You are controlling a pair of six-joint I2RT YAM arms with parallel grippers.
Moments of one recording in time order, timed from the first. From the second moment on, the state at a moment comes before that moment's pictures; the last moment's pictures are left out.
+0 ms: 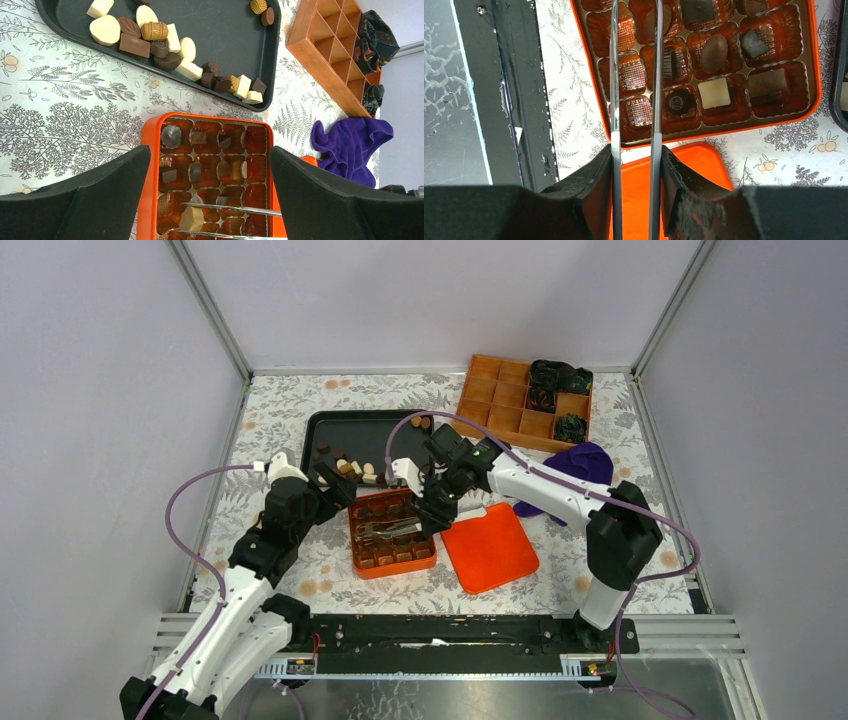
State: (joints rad) left arm -0.34 0.69 0.56 -0.35 -0.16 -0.78; right arm 0.84 1.75 1.41 -0.80 -0.56 -0.49
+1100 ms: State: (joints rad) left arm -0.34 0.69 0.56 -0.34 -0.16 -0.78; right arm 0.85 1.75 1.42 -0.80 -0.56 -0.49
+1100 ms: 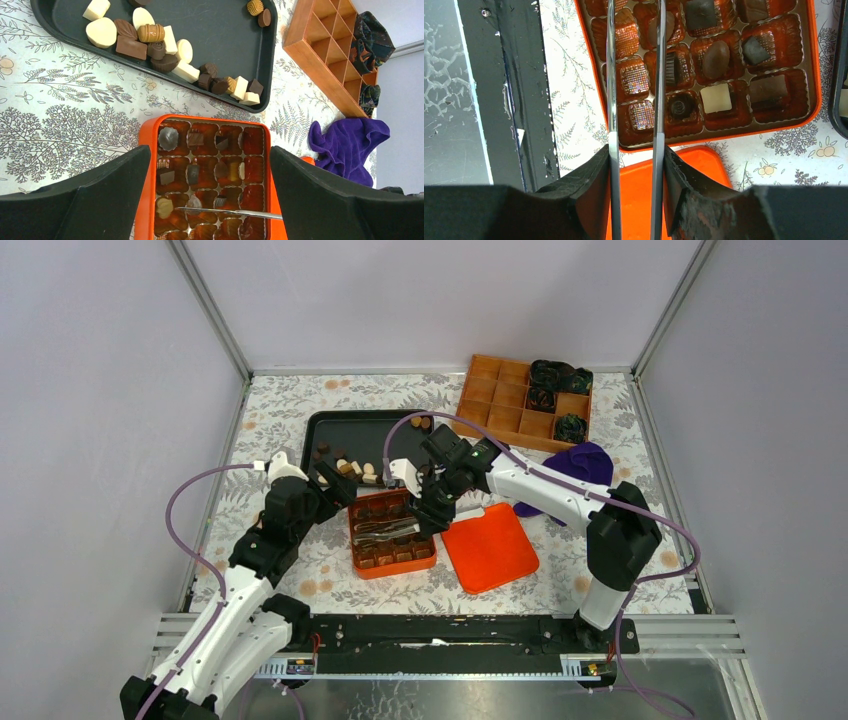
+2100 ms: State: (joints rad) left arm -0.34 0.69 0.56 -0.34 -0.16 -0.78; right arm 0.57 1.78 1.56 -0.83 -0.59 -0.49
